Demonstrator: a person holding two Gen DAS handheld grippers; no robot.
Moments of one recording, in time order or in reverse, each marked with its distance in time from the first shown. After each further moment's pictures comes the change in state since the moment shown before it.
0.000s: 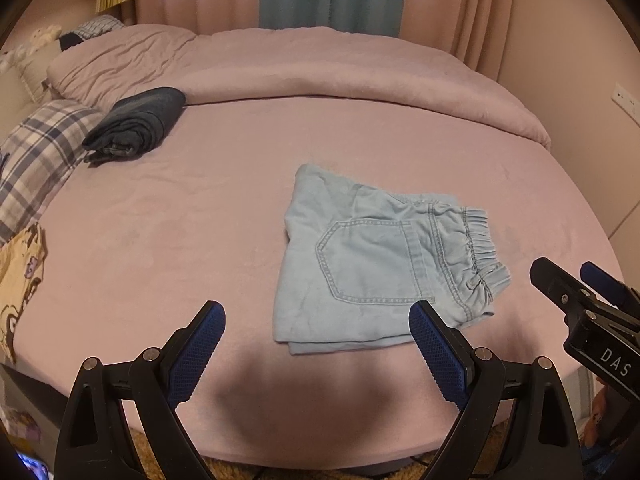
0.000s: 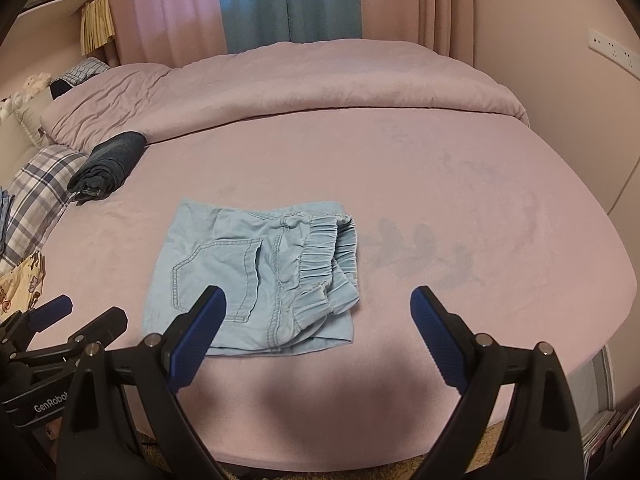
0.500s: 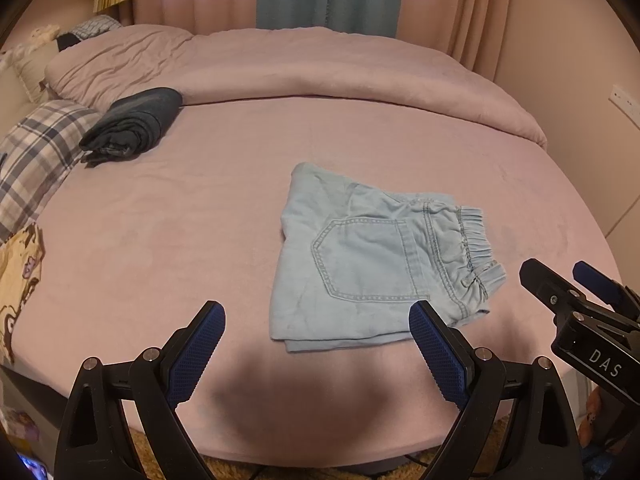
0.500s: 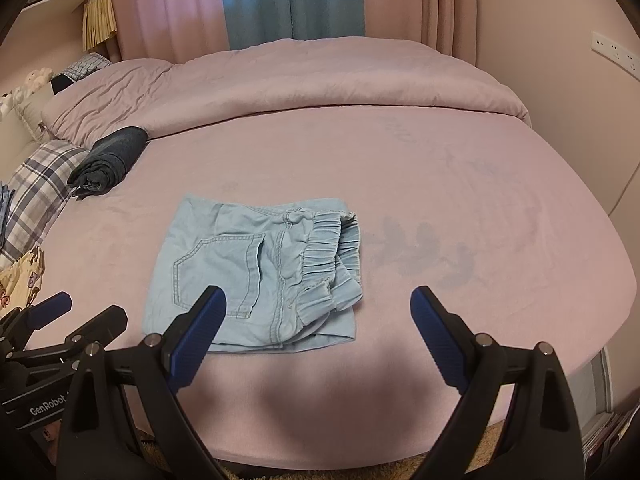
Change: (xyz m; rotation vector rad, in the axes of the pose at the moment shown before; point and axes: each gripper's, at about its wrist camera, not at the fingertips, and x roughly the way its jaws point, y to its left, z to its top) left arm -0.003 -0.006 -0.004 -0.006 -0.004 -0.005; right arm 0.002 0.003 -0.001 -0.007 0.008 -0.002
